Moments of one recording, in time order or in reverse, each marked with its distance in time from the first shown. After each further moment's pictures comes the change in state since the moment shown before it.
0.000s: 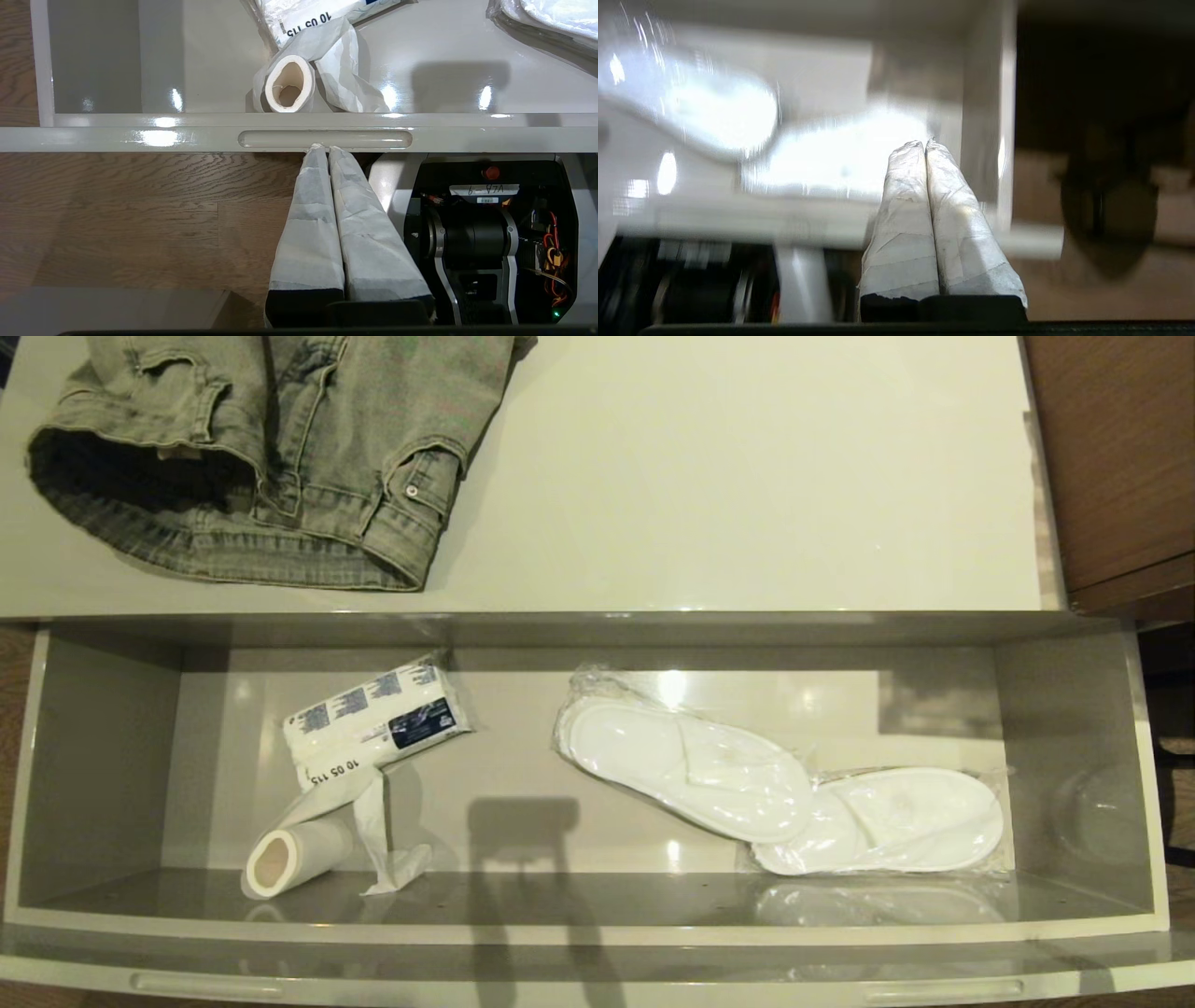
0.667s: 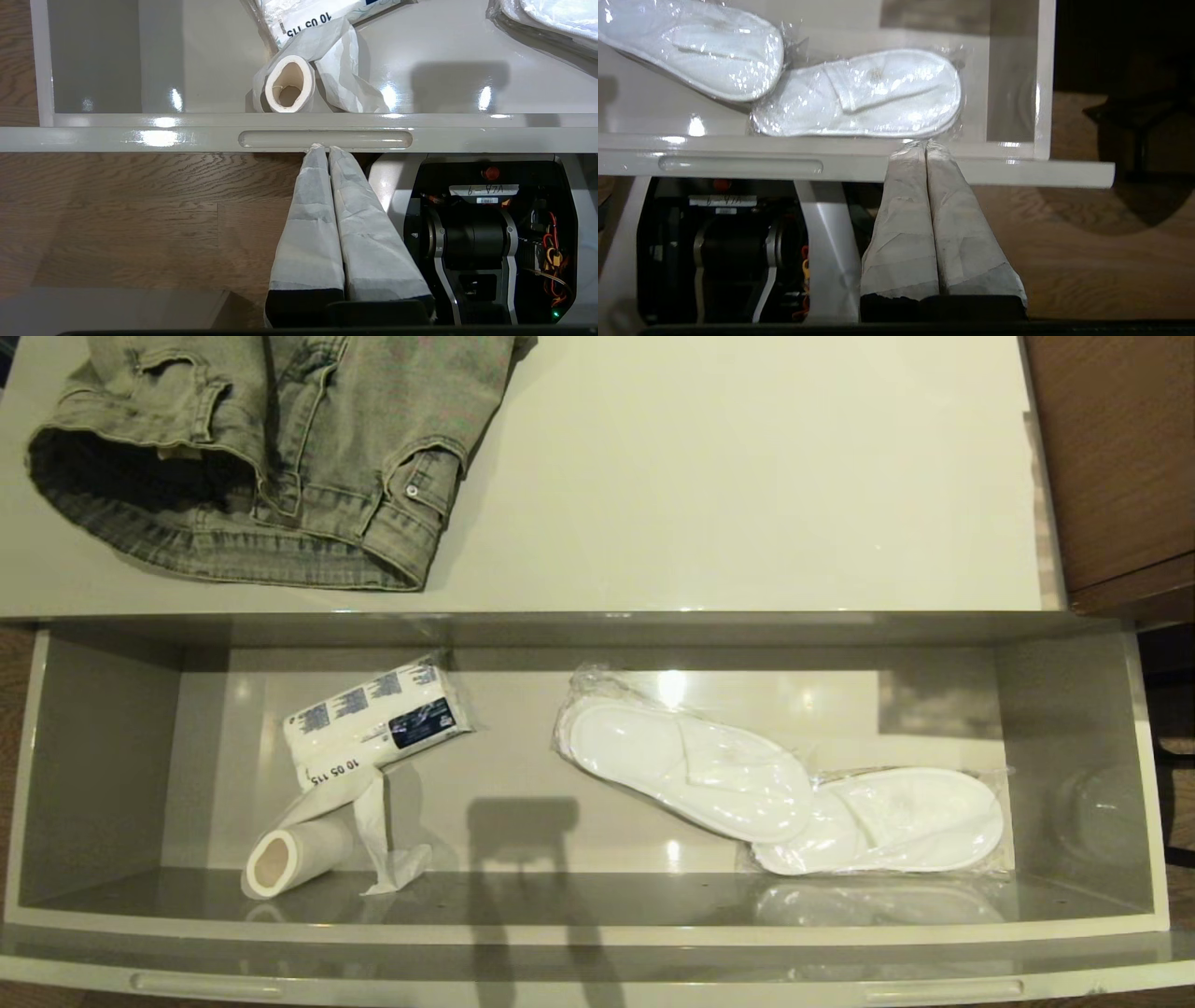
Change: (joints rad) left arm 0.000 0.000 0.000 0.000 0.000 0.000; right arm 0.000 -0.003 0.037 0.155 0.017 0.092
